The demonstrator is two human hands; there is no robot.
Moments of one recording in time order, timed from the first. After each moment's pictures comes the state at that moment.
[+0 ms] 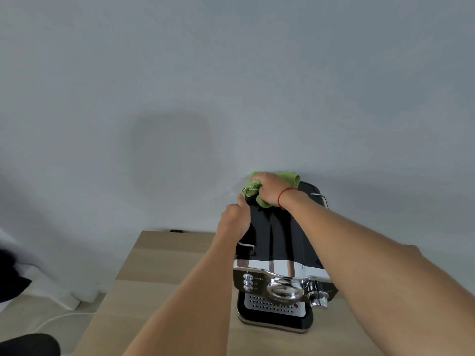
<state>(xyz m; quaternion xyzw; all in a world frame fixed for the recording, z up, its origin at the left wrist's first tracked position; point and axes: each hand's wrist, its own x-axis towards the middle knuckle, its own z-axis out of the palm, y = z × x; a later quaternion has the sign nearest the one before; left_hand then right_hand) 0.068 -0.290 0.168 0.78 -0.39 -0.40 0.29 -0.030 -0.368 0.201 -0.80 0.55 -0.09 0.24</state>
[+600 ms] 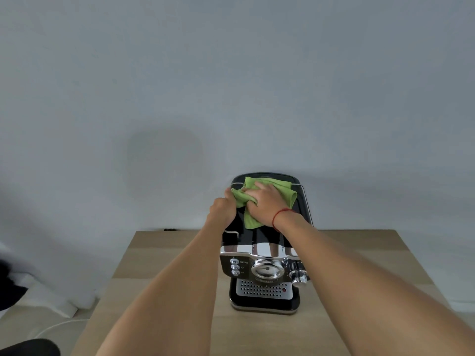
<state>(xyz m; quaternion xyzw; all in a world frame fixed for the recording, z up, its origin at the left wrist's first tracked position) 0.061 -0.282 0.175 0.78 -0.40 -0.38 0.29 -0.063 -0.299 0.183 -0.81 0.54 -0.13 0.19</state>
